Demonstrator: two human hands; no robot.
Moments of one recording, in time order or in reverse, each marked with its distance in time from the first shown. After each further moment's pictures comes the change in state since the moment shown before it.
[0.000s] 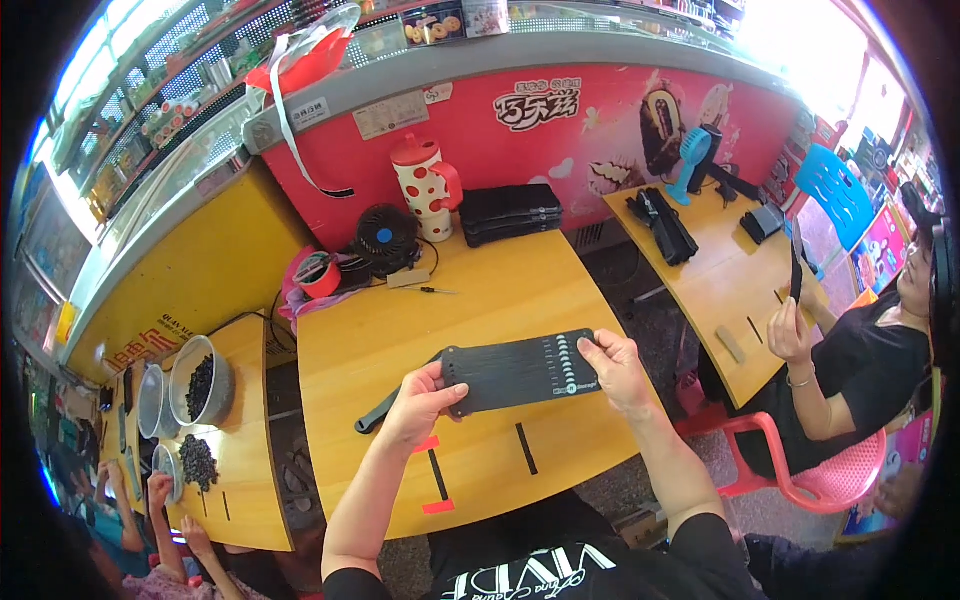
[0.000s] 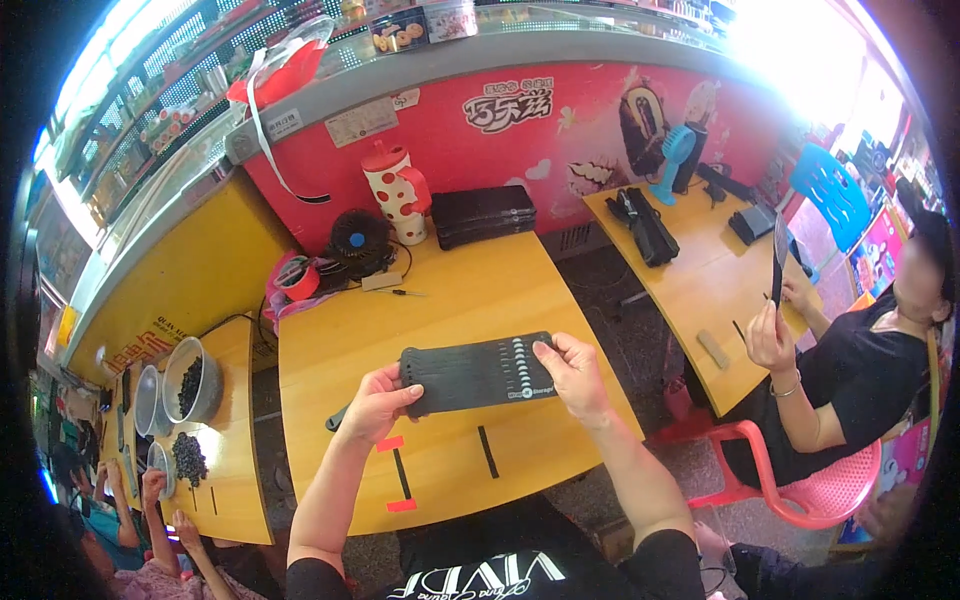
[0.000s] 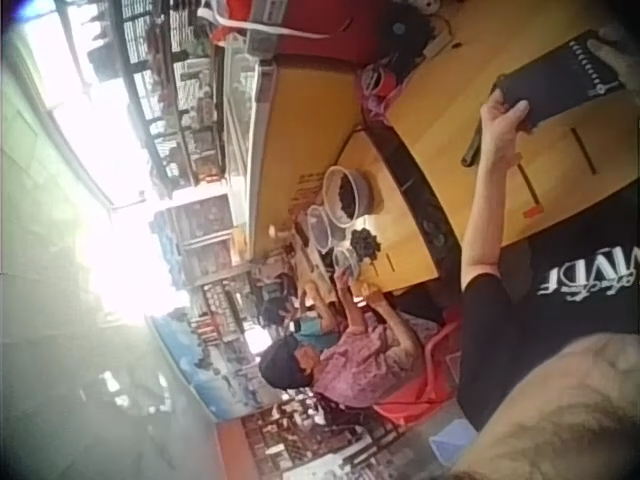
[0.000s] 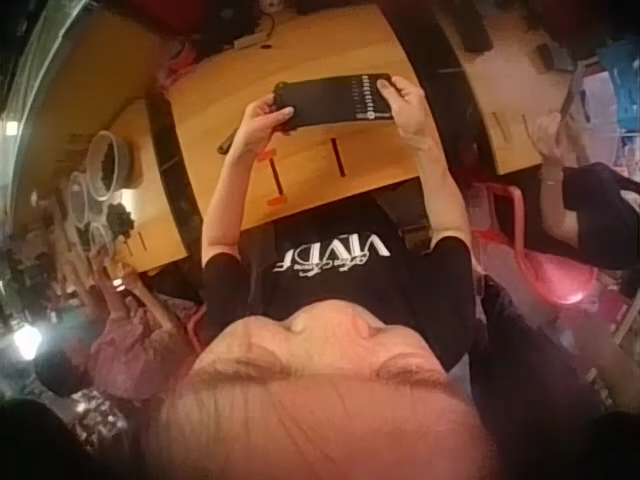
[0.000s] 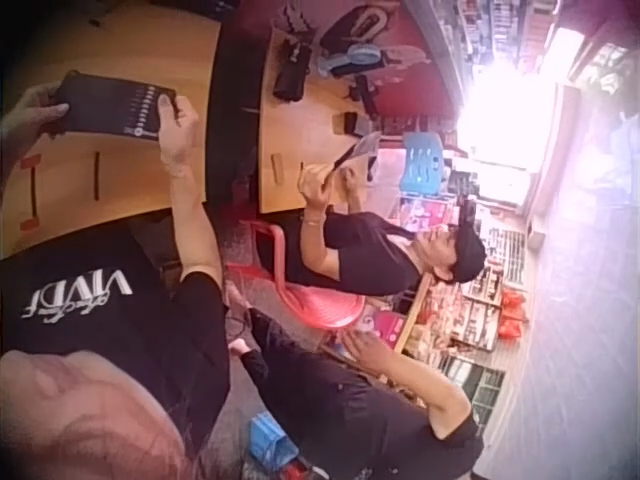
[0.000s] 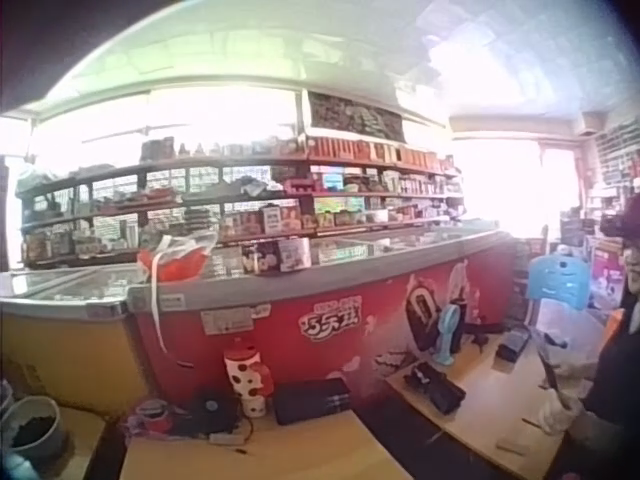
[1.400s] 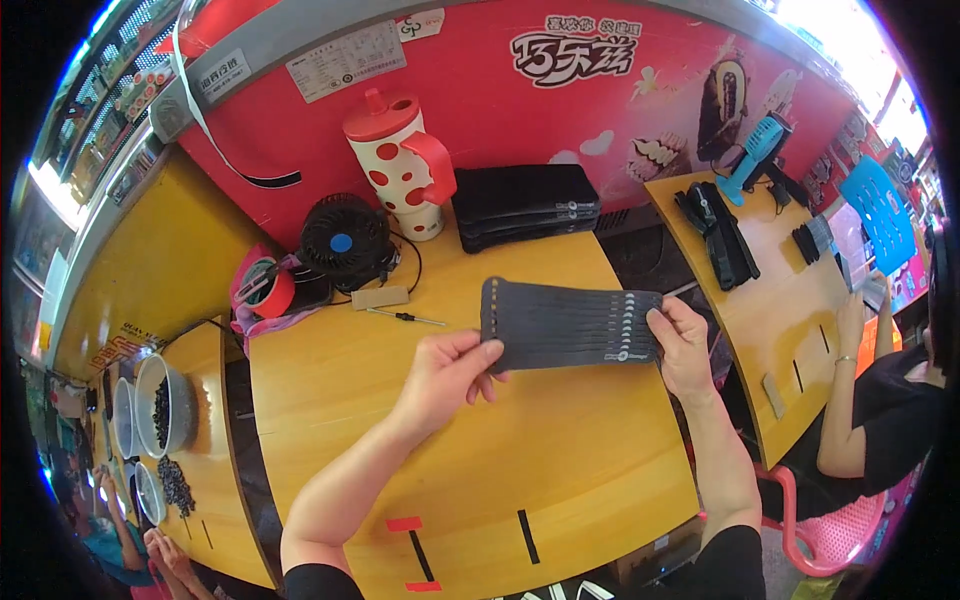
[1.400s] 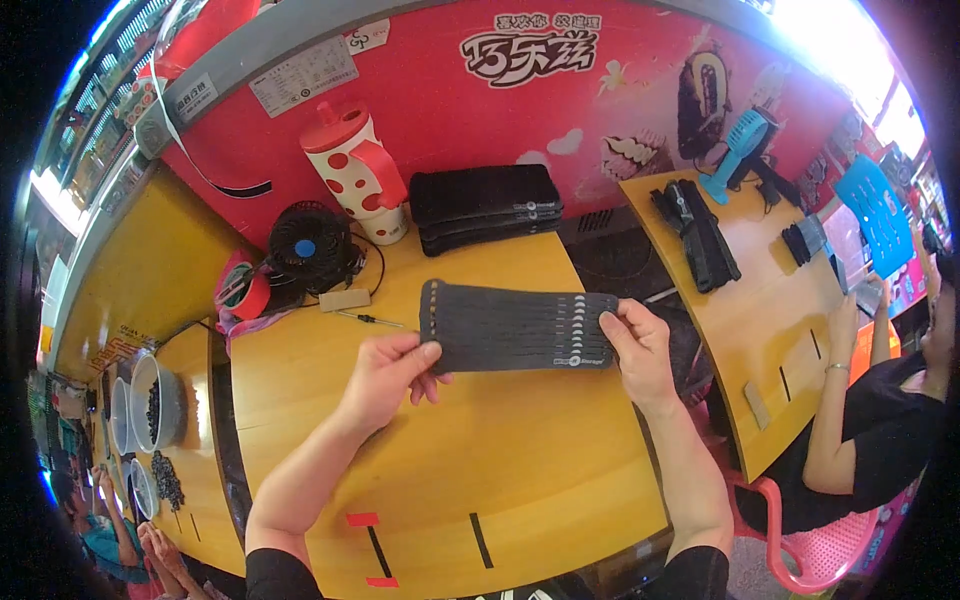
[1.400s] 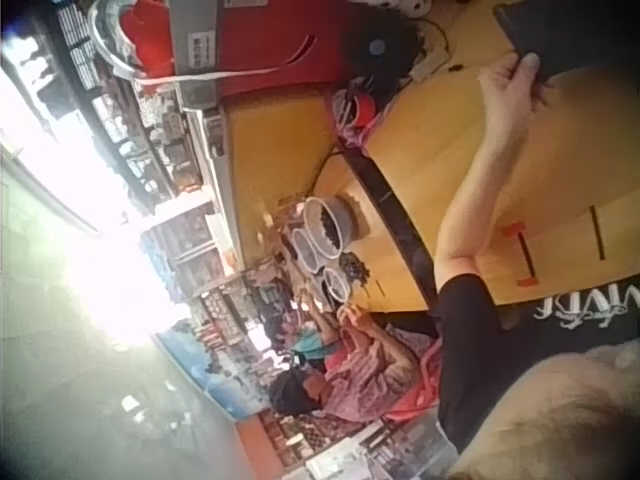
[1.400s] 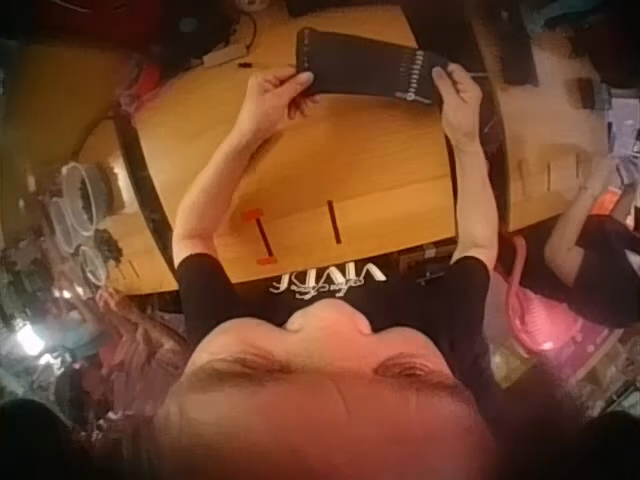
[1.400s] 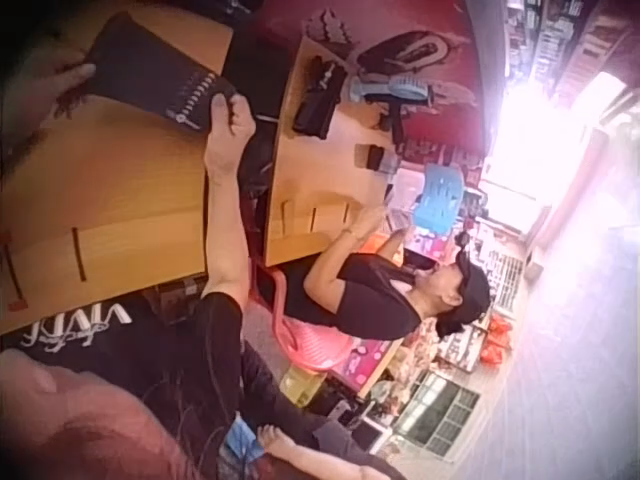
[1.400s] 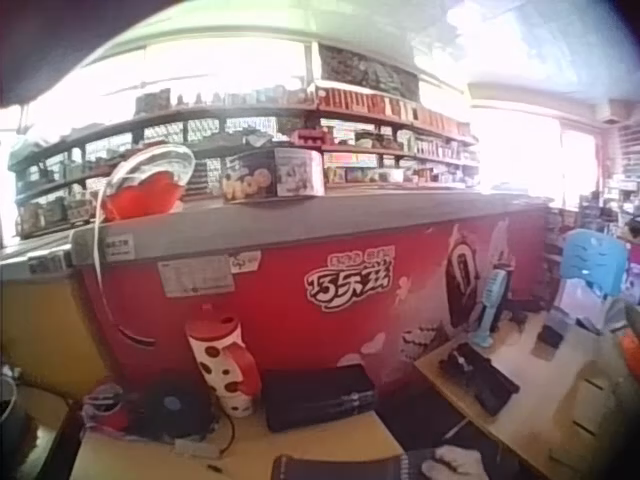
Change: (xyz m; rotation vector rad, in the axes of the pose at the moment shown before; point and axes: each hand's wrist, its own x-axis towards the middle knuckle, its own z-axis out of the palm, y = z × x) left_hand 0.152 0.014 -0.008 0.186 -0.008 -0.034; right_hand 0.137 0.033 -0.080 -0.139 0.027 -0.128
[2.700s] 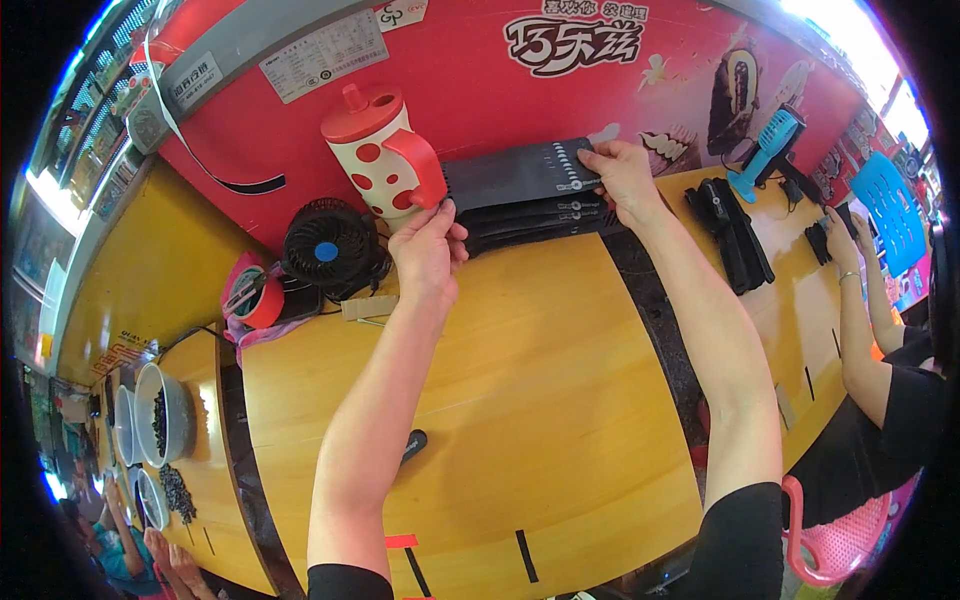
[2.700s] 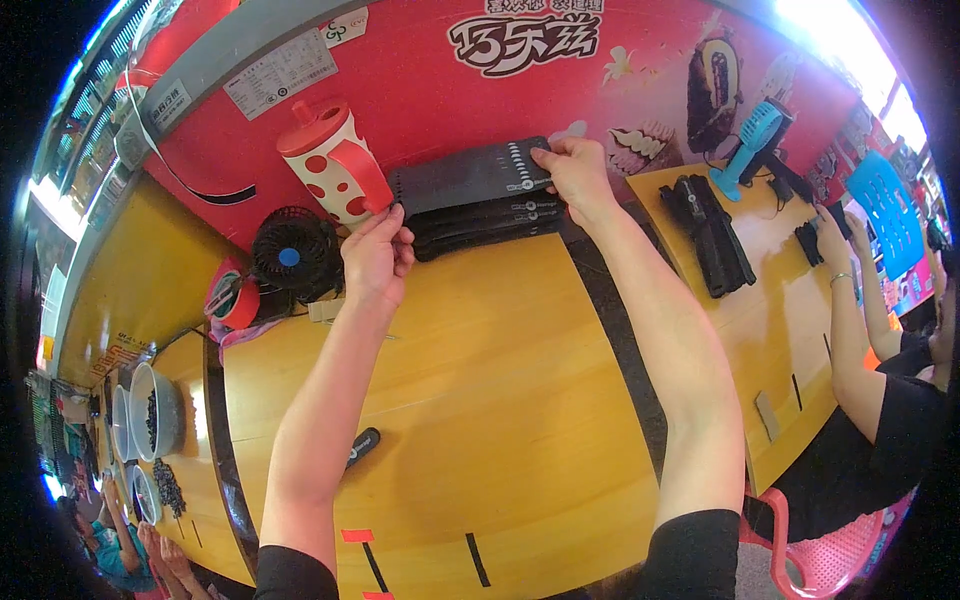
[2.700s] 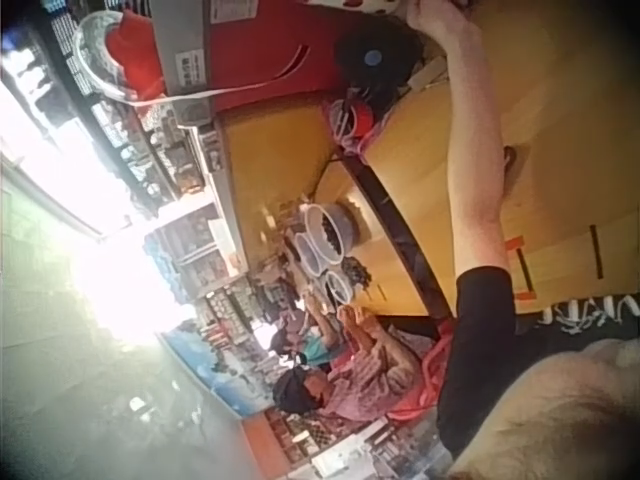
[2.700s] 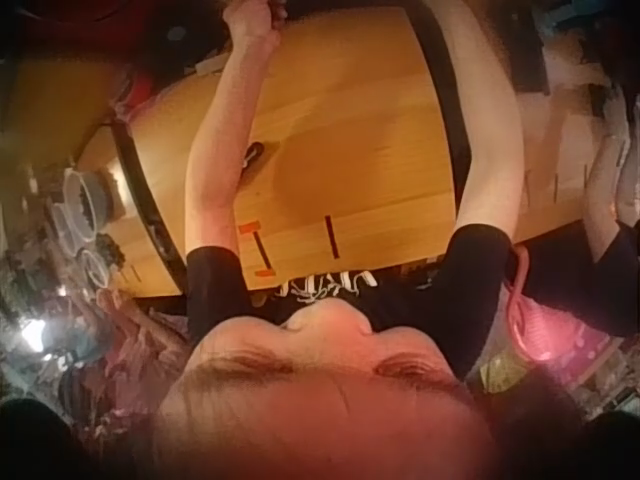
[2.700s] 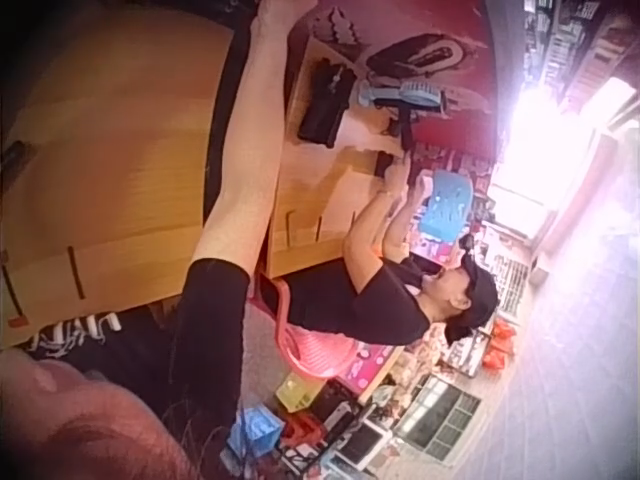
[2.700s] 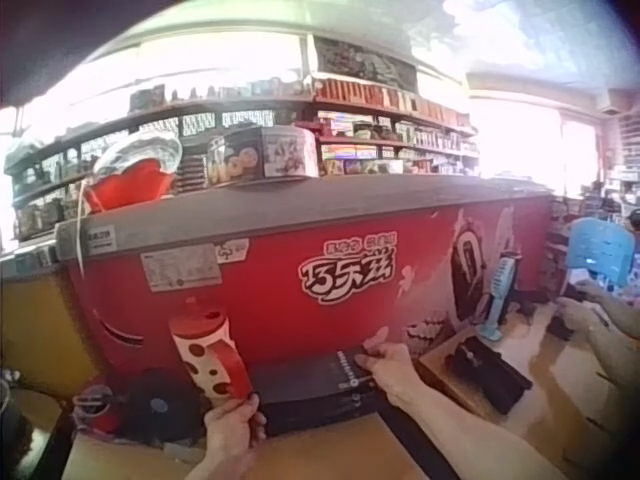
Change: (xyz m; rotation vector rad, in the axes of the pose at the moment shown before) left_hand 0.140 0.032 -0.026 -0.407 0.603 0.201; right_hand 0.219 0.007 0.054 -0.239 0.124 0.101
